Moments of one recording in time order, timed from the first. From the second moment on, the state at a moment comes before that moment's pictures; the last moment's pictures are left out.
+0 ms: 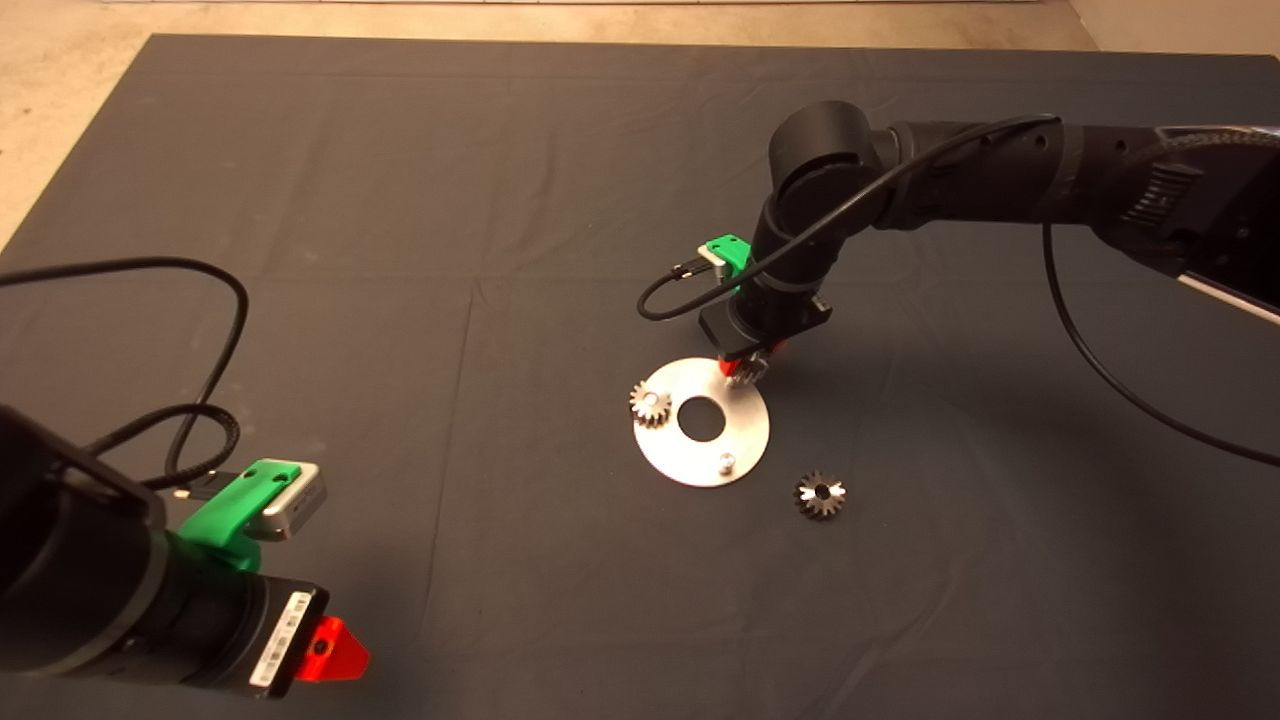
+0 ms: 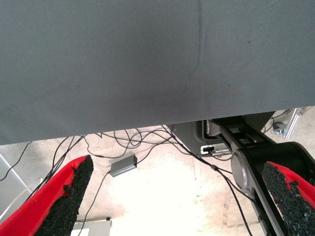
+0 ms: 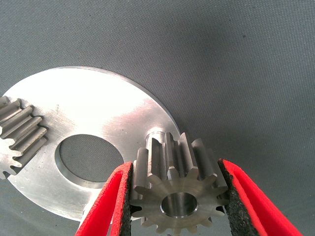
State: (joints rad) left arm -0.43 2.01 -0.34 0.15 1.53 -1.55; right arm 0.38 2.80 -1.35 -0.24 -1.53 1.07
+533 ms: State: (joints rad) left arm -0.43 2.01 -0.34 0.15 1.53 -1.55; right arm 0.38 2.81 -1.35 -0.24 -1.53 1.07
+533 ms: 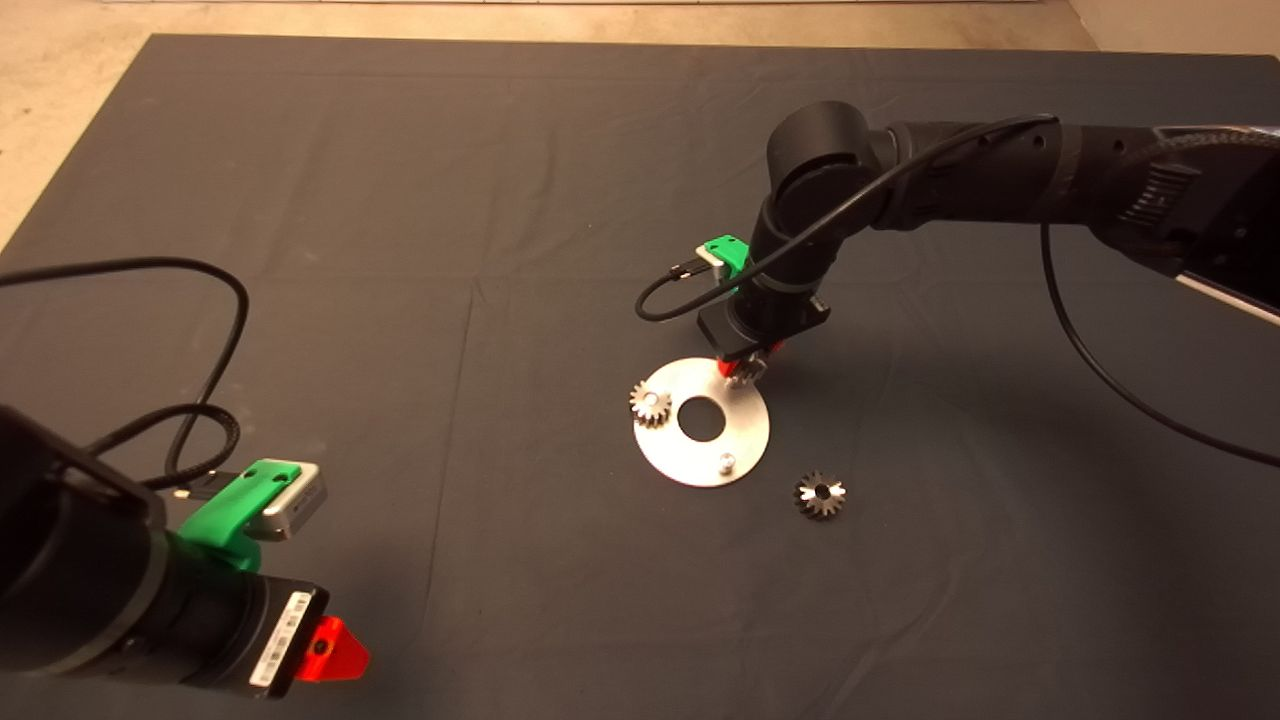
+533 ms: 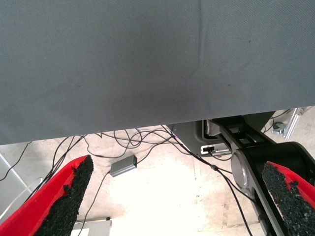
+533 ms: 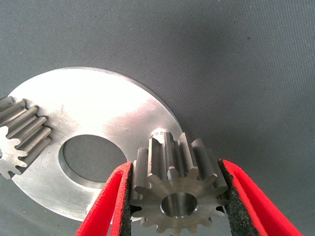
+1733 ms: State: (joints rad) left arm -0.43 2.01 -0.34 0.15 1.53 -1.55; right arm 0.38 2.83 -1.35 -0.24 -1.53 1.07
